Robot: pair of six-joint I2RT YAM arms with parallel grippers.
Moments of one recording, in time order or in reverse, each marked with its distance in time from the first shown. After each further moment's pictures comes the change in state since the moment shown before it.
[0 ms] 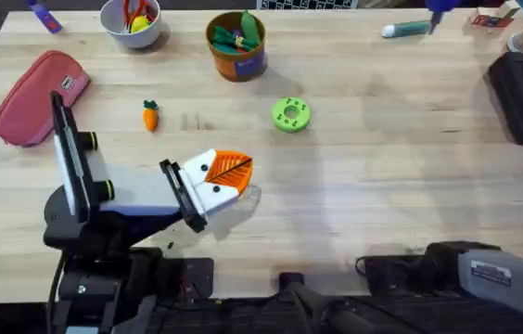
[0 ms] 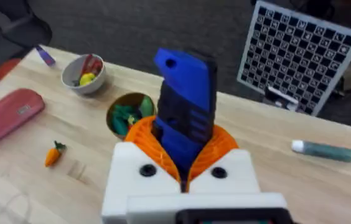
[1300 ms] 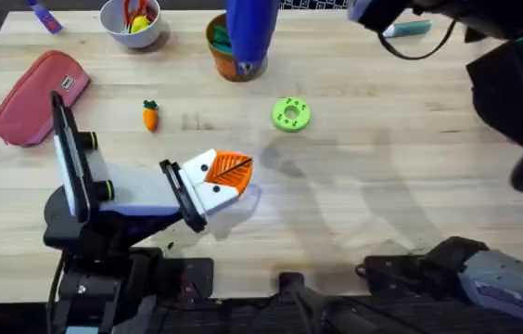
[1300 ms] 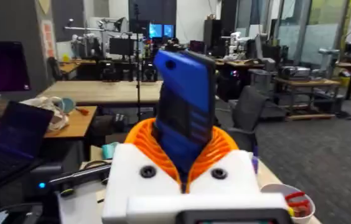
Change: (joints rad) left arm 0.000 0.000 0.000 0.000 0.000 0.000; right arm 0.535 -0.135 -0.723 1.438 -0.360 0.309
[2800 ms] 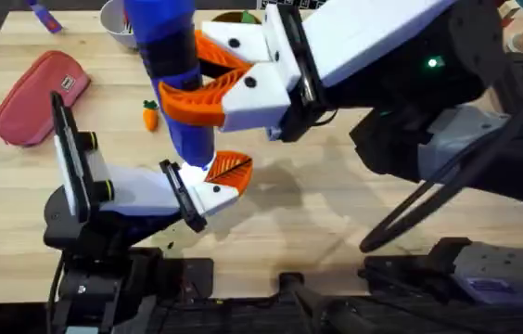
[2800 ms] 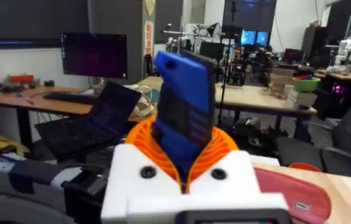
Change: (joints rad) left arm 0.000 0.000 0.000 0.000 0.000 0.000; right arm 0.237 0.243 -0.197 0.542 -0.127 0.088
